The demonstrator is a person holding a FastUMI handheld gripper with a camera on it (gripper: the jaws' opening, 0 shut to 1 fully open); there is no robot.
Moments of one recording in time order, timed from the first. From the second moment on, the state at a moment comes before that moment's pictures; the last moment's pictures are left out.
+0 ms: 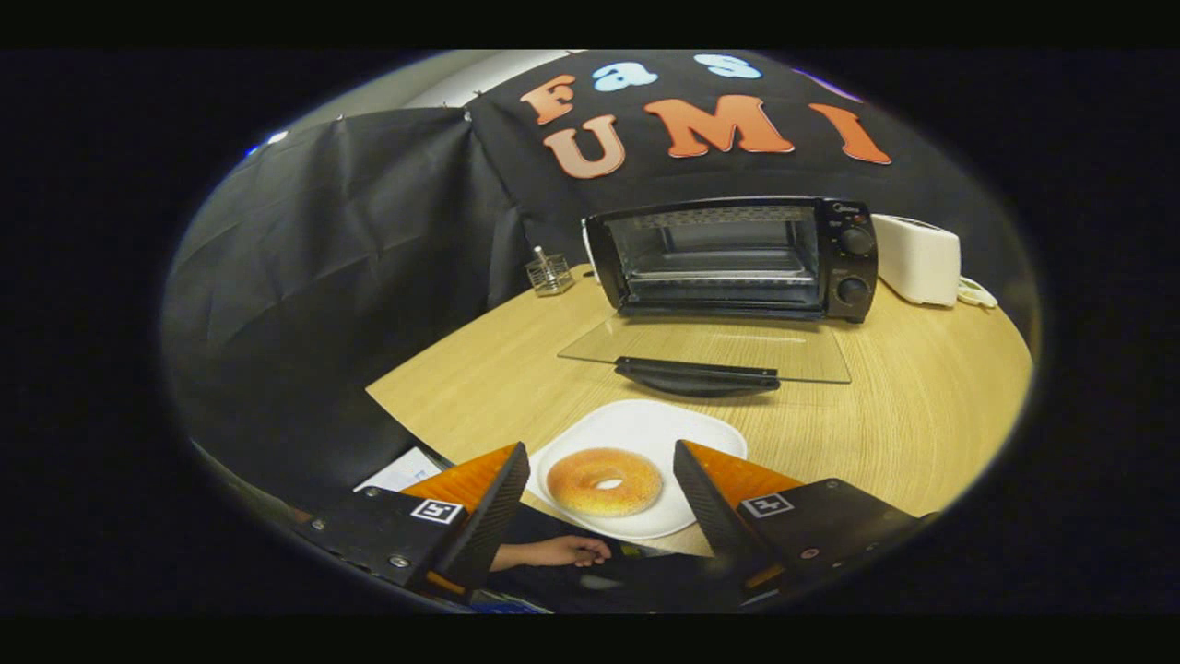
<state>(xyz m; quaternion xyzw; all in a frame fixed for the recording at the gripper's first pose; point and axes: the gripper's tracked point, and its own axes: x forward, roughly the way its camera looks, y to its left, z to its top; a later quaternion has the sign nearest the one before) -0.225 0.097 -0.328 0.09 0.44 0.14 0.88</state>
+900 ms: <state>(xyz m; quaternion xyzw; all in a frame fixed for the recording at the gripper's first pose) -0.223 0.106 -0.344 0.17 0.46 0.13 0.86</state>
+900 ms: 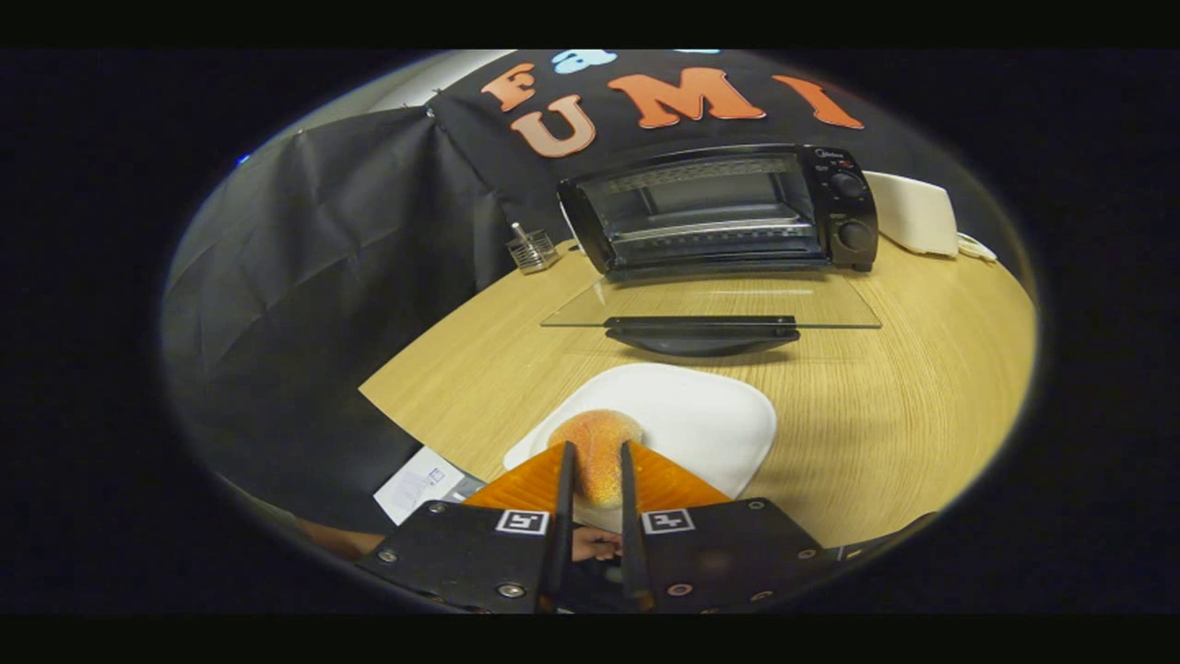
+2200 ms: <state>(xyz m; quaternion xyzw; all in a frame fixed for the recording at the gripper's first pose) 0.012 0.058 -0.323 0.47 0.29 0.00 0.83</state>
